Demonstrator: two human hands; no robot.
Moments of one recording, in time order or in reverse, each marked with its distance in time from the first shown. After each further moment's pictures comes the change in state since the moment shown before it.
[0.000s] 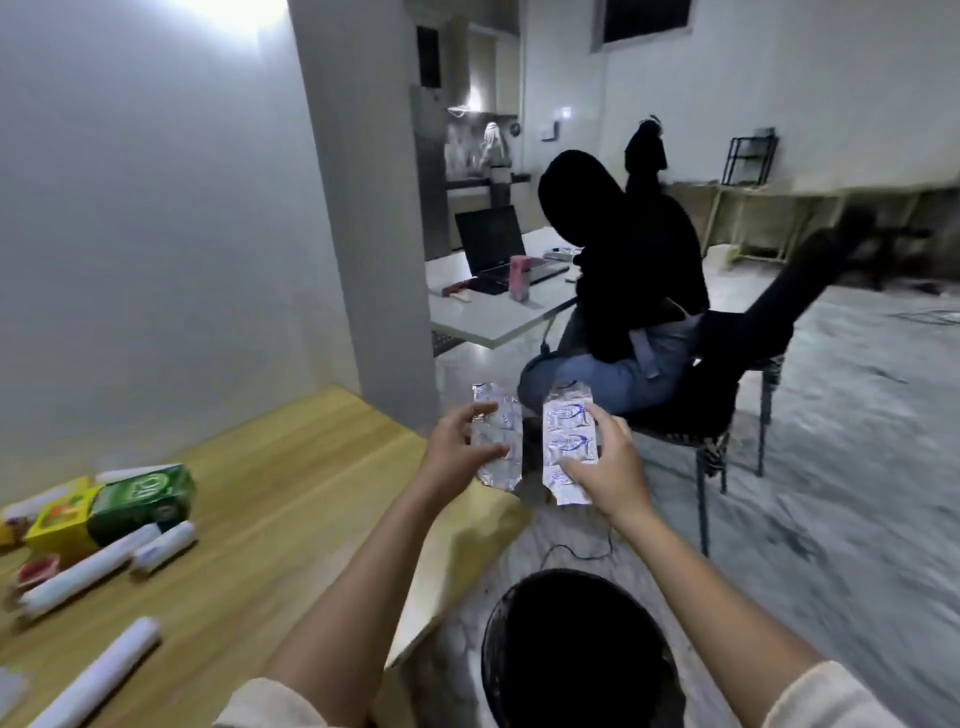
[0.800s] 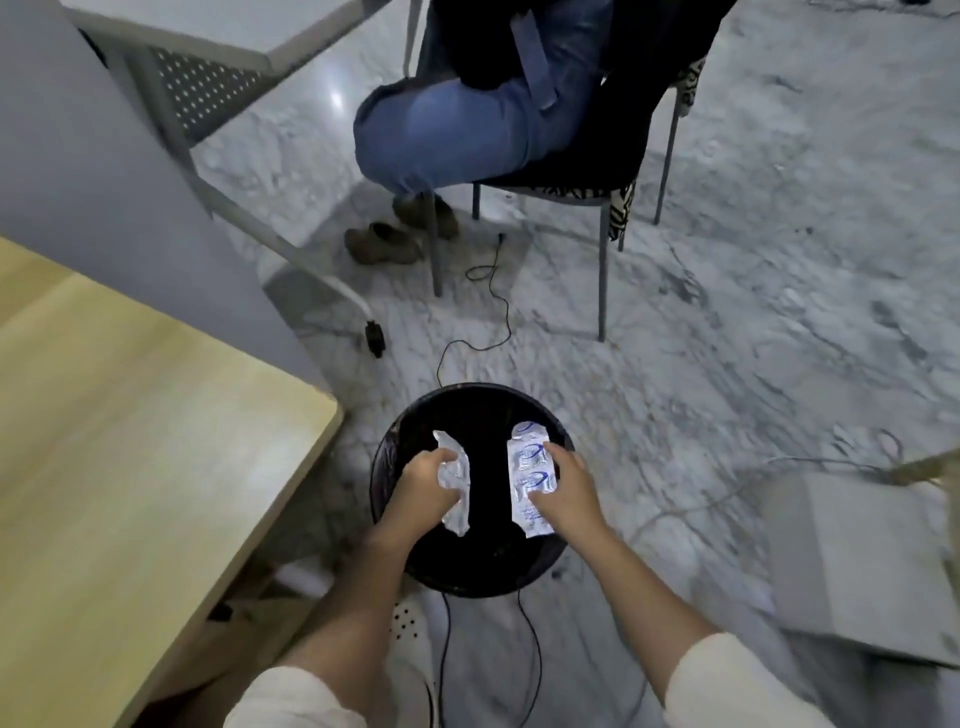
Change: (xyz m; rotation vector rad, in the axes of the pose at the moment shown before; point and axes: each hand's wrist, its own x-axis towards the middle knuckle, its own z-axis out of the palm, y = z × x) left_hand -0.029 -0.236 0.205 0.366 -0.582 -0.449; right_hand -0.093 0.275 0.045 -0.165 -0.235 0.732
